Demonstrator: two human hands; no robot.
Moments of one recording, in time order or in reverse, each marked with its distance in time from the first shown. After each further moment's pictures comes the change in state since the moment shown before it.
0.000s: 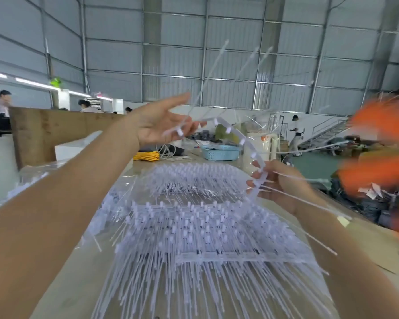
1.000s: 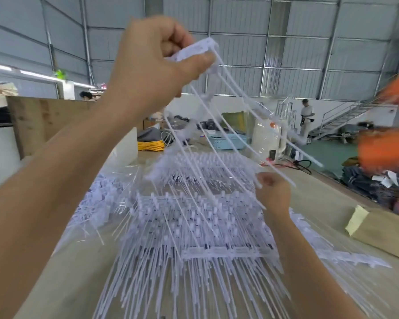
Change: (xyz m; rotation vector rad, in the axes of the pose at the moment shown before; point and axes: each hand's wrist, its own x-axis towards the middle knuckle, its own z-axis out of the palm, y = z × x) left_hand -0.050 0.000 0.041 0.966 0.506 0.929; right_hand 0.027 0.084 0.026 -0.458 0.481 -0.268
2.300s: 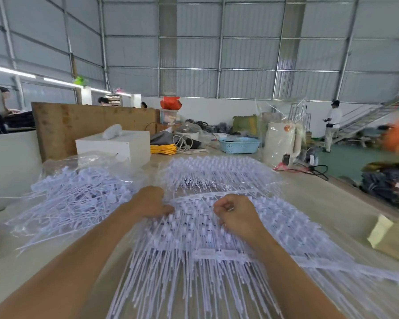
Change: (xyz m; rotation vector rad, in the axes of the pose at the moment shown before) left_hand -0.110 -0.215 0.039 0.806 -0.891 -0.600; right_hand -0.047 0.000 0.049 -0.106 -0.596 -0.063
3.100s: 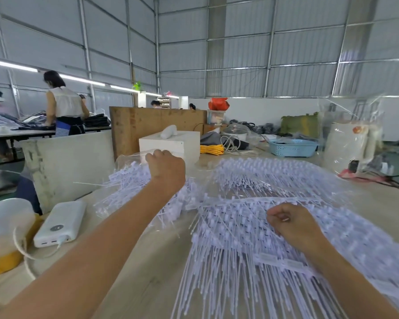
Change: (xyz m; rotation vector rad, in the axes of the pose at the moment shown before) left_hand -0.039 -0.041 -0.074 0.555 0.281 -0.378; right_hand 0.002 0.003 0.014 -0.080 -0.030 -0.002
